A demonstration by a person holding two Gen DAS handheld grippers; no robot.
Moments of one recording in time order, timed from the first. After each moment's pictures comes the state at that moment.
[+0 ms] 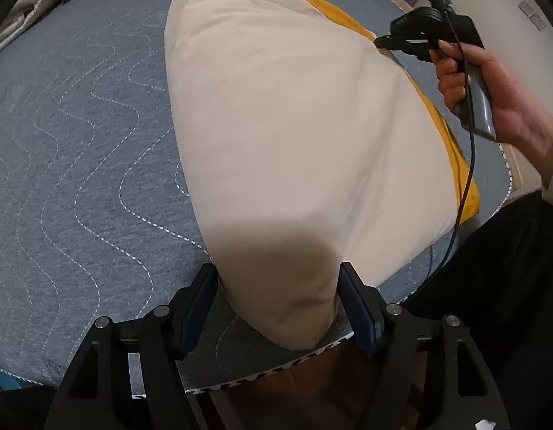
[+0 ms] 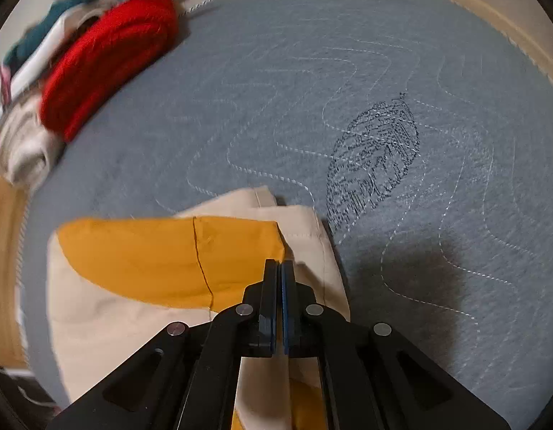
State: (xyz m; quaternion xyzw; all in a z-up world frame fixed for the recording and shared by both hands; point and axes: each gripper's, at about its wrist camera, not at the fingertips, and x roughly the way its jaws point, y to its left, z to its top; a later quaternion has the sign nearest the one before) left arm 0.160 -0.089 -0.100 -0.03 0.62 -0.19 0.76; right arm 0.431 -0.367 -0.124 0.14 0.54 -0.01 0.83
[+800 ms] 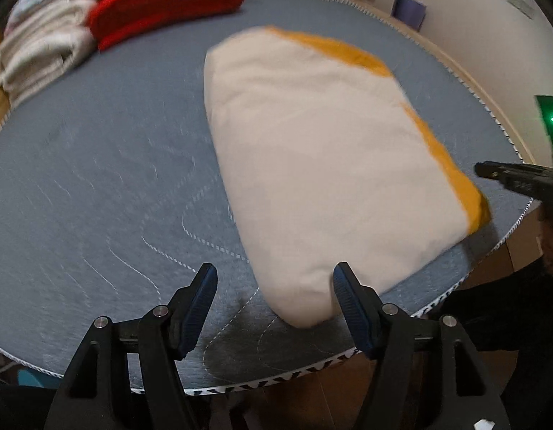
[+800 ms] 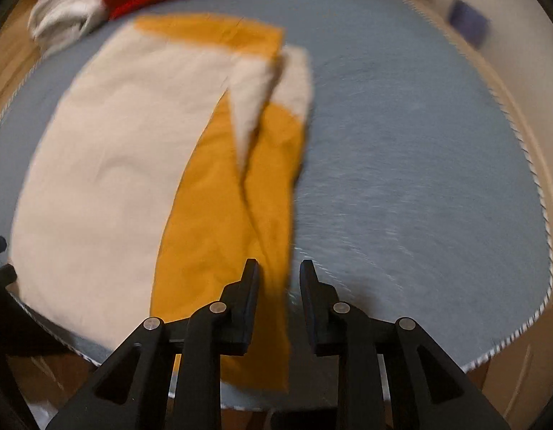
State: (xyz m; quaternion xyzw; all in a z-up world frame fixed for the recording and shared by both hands) left arm 0.109 -0.080 -0.046 0.03 0.52 -0.13 0.84; right arm 0.212 -0.341 -0.093 -0.04 0.55 0.01 0.84
